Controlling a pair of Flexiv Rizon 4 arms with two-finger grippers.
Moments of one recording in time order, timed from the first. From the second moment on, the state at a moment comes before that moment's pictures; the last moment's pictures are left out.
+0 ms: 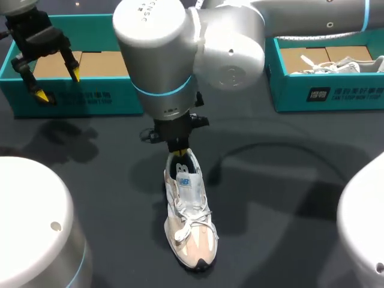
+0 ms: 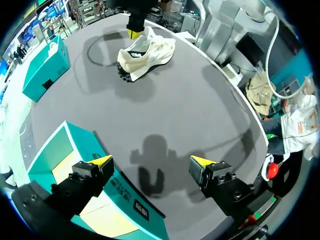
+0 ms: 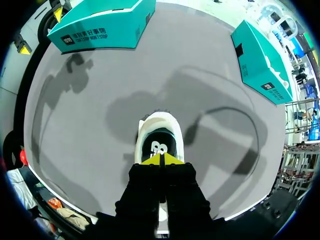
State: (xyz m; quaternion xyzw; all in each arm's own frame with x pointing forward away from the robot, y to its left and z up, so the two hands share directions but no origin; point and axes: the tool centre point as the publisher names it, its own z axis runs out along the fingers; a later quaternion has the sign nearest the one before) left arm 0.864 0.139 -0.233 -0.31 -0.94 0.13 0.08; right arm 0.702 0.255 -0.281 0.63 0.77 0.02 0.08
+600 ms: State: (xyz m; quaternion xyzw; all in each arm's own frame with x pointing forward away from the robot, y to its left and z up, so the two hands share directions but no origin) left arm 0.864 0.138 -0.233 -0.31 -0.94 0.13 0.08; right arm 0.702 0.255 -0.331 0.64 0.76 0.03 0.11
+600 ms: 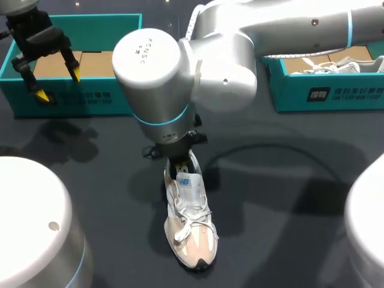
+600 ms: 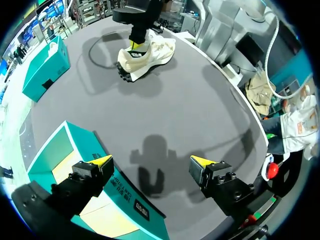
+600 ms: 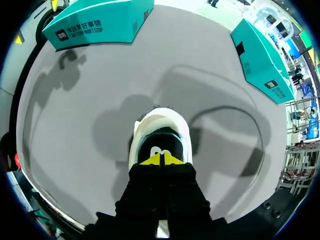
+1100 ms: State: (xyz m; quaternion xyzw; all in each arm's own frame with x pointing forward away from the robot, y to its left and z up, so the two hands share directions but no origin) left arm 0.864 0.138 -0.233 -0.31 -0.94 0.13 0.08; right arm 0.706 0.250 -0.367 0.64 0.76 0.01 0.13
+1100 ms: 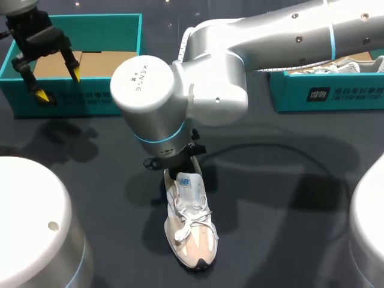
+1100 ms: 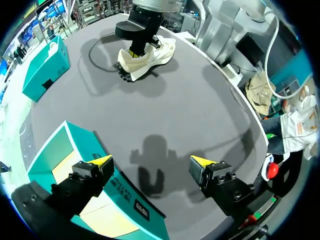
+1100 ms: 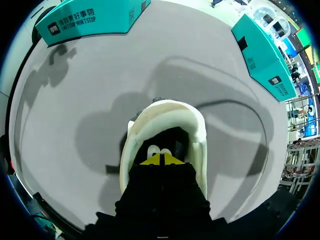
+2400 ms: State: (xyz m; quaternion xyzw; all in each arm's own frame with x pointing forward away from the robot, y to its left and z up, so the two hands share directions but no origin) left arm 0.864 0.138 -0.233 -0.31 -0.94 0.13 0.08; right arm 0.708 0.262 -0.373 0.64 0.76 0.02 0.12
